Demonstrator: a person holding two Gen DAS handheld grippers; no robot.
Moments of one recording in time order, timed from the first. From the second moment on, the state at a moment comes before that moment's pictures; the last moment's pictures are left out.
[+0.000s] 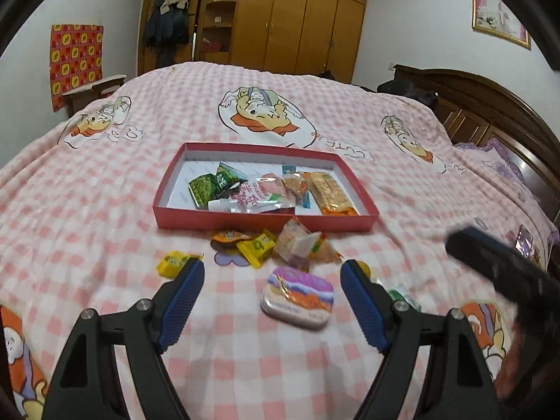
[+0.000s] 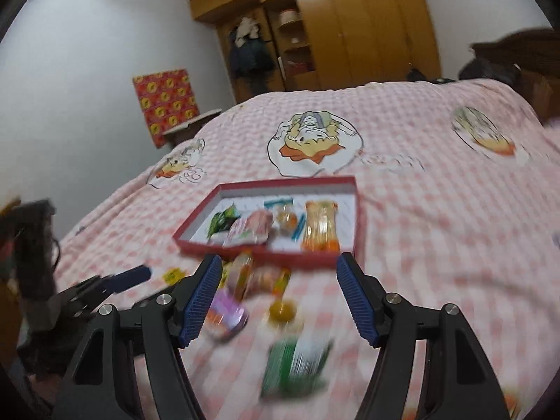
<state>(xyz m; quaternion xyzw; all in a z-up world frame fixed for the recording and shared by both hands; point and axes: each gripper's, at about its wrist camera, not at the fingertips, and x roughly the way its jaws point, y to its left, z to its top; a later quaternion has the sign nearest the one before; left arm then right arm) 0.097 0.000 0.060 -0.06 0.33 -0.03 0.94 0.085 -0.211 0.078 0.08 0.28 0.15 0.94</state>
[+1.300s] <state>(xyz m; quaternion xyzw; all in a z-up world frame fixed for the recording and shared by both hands) 0.105 -0.015 -0.004 -0.07 0.38 -0.04 0.92 0.088 -0.223 -0.014 0.13 0.37 0.13 0.91</state>
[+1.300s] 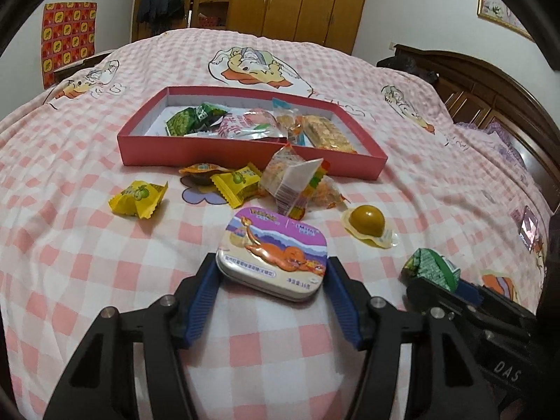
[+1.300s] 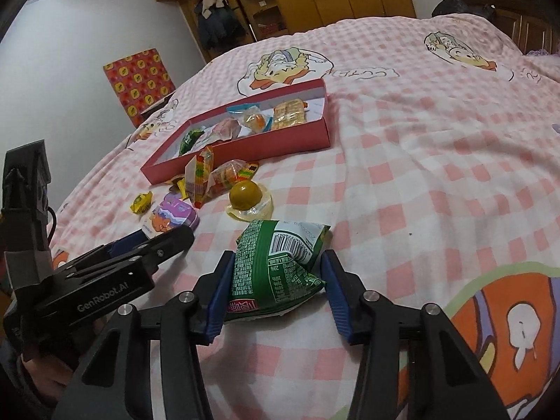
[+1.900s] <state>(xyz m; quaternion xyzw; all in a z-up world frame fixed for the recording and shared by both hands) 0.090 0.002 0.023 -0.07 0.37 -0.06 0.92 0.080 -0.209 0.006 0.10 0.35 0.14 0.92</state>
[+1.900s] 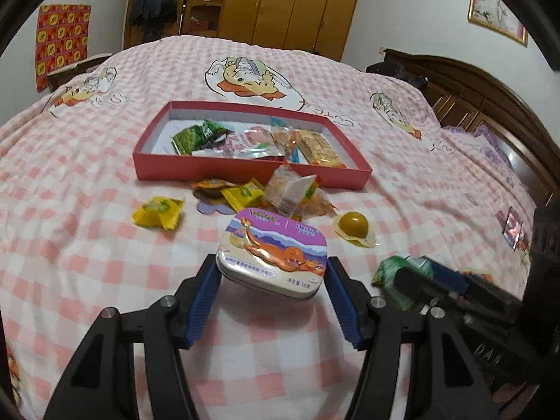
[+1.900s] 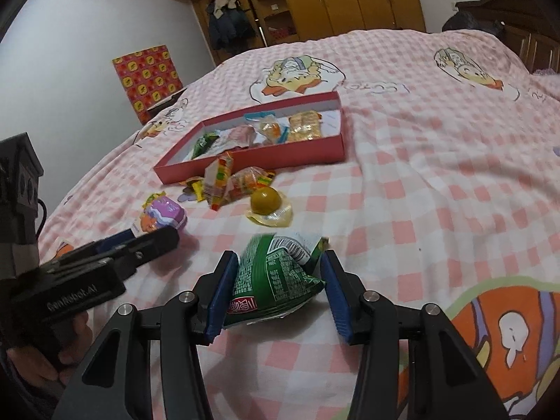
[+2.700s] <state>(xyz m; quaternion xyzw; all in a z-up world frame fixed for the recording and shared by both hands) 0.086 0.008 0.022 -0.06 0.37 -0.06 0.93 0.065 -0.189 0.002 0.02 0.36 0.12 0.92</state>
